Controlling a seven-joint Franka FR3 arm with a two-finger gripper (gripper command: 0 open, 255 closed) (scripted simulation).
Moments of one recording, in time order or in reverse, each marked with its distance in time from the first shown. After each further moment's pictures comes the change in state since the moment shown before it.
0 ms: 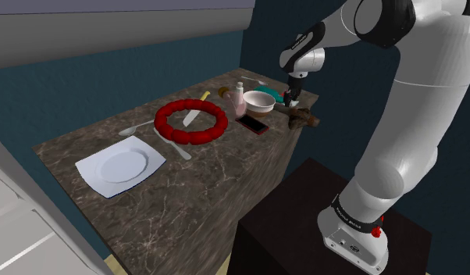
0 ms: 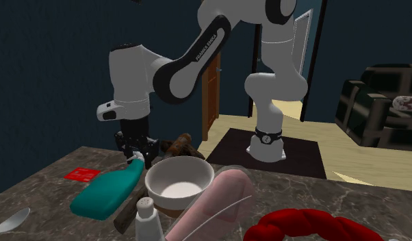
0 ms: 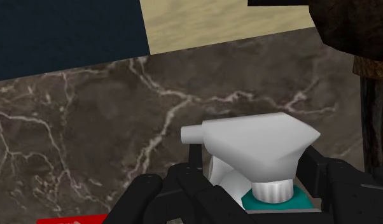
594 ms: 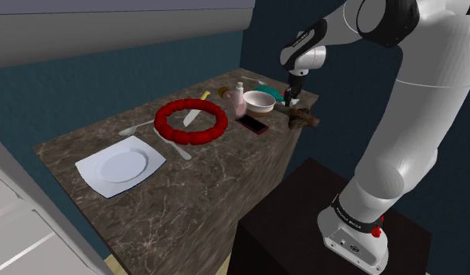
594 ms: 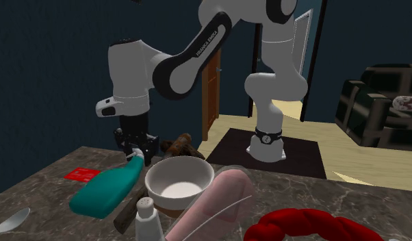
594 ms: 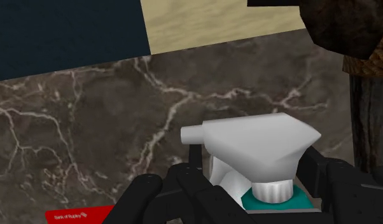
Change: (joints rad) arm 0.004 -0.017 -0.003 0.008 -0.010 -0.024 0.006
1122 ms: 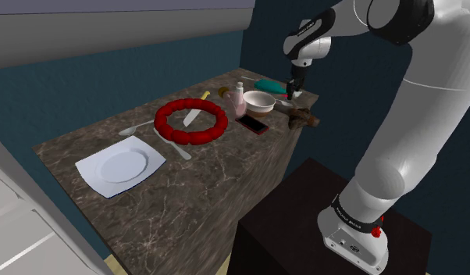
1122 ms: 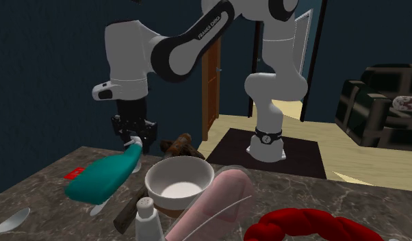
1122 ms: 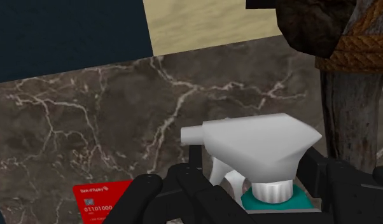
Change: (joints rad) arm 0.010 -0.062 -0.011 0.038 -0.033 -0.094 0.016
